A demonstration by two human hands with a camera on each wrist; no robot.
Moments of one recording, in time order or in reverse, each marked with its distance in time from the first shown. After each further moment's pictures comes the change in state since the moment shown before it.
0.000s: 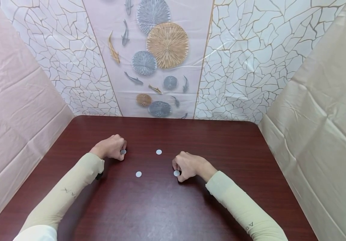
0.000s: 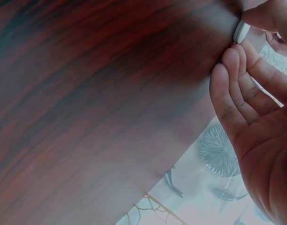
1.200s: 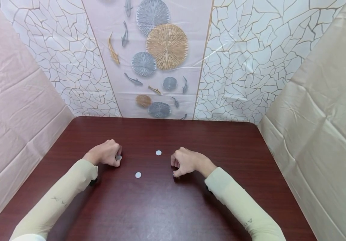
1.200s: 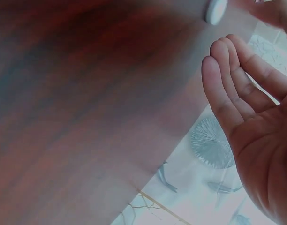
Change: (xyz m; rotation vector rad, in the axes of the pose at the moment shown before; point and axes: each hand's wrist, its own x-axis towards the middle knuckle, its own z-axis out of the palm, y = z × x) left_hand -0.025 -0.002 0.008 -0.007 0.024 0.021; right_hand 0.008 0.000 -0.016 0.106 0.005 0.033
